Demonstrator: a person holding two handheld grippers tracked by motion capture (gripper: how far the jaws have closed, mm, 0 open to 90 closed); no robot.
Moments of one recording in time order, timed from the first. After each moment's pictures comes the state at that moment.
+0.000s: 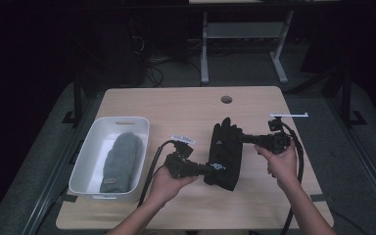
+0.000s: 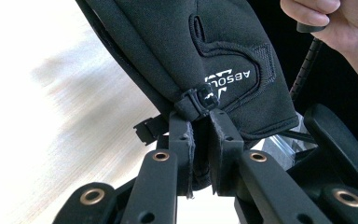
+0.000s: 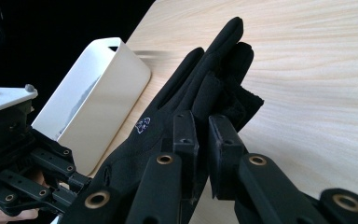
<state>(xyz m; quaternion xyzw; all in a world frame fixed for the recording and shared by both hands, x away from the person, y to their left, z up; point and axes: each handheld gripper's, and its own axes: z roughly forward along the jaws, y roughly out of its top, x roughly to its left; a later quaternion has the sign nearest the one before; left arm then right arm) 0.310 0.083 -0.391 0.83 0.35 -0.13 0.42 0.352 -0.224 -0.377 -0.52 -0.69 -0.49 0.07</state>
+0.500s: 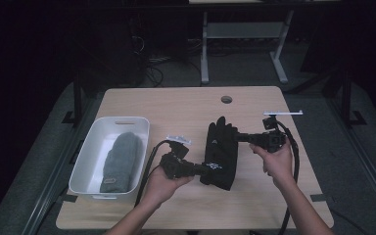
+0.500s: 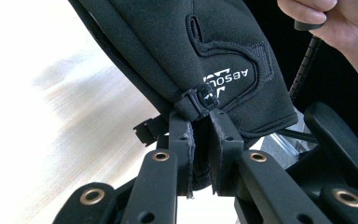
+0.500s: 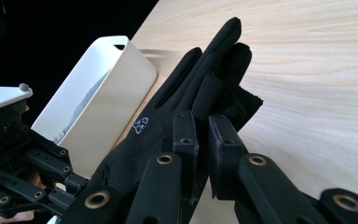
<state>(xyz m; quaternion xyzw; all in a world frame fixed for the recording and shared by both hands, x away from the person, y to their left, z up) 0.307 0.093 -0.384 0.82 0.36 -0.12 0.42 0.355 -0.210 -0.371 -0.52 -0.70 -0.49 0.07</state>
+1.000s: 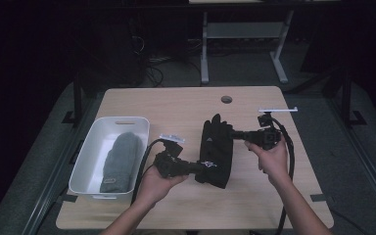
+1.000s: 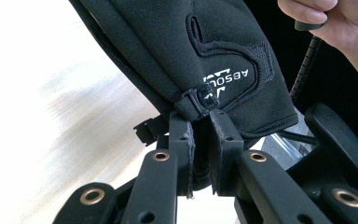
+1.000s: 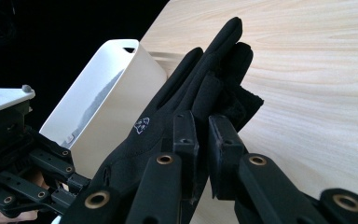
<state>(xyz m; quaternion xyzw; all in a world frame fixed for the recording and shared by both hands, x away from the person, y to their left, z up) 0.304 0.107 -0.377 0.82 0.36 -0.11 0.43 0.358 -0.196 -0.363 -0.51 -0.70 -0.50 0.08</state>
